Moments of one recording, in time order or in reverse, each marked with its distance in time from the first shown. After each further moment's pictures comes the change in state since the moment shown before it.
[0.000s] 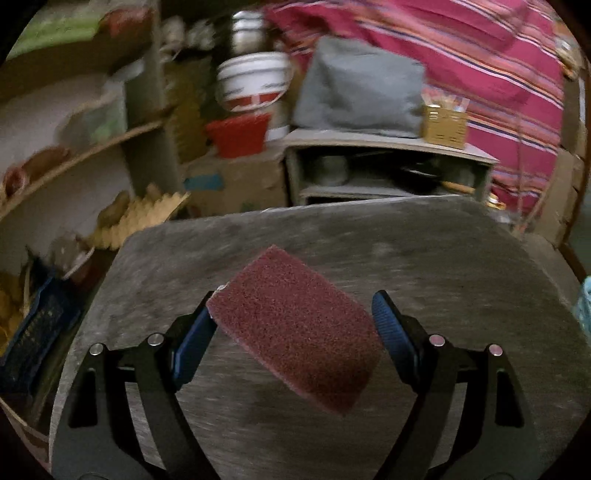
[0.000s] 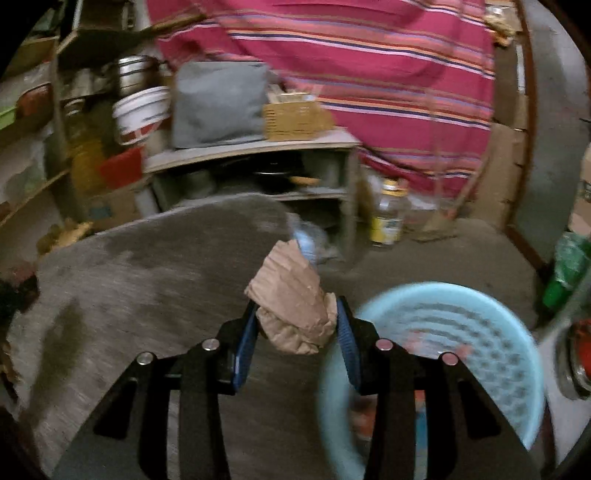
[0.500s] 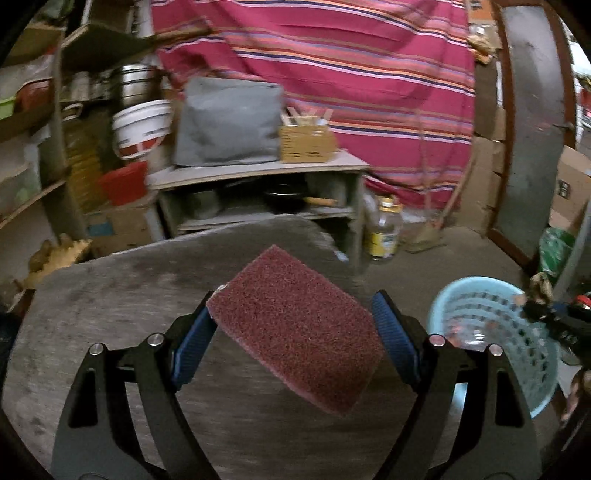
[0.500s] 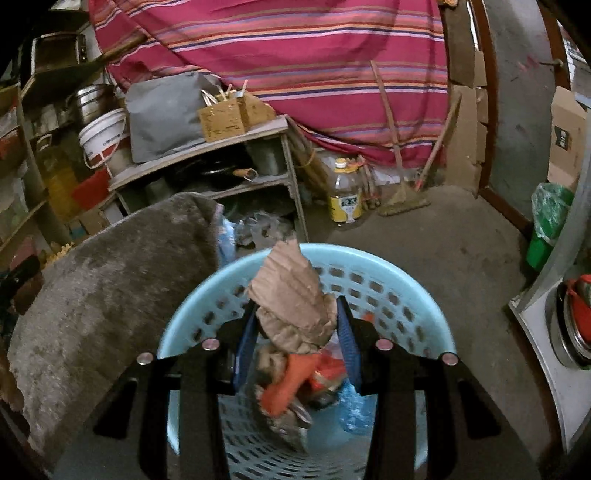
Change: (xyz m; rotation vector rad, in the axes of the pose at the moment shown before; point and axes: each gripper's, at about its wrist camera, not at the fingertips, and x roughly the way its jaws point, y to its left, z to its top) left arm -0.087 -0.246 -0.002 0.107 -0.079 -0.261; right arm -0.008 -0.145 -0.036 0.127 0.029 -0.011
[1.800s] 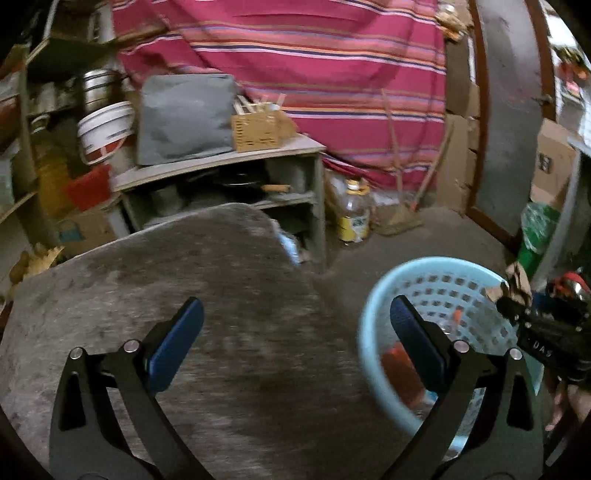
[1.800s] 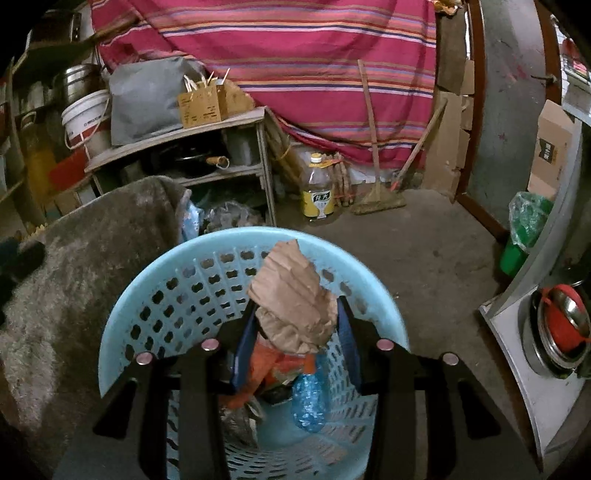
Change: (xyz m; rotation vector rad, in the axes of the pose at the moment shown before) left arm 0.013 -0.062 -0.010 0.050 0.040 -0.043; right arm 0.009 -0.017 -0.008 -0.047 0.019 -0.095
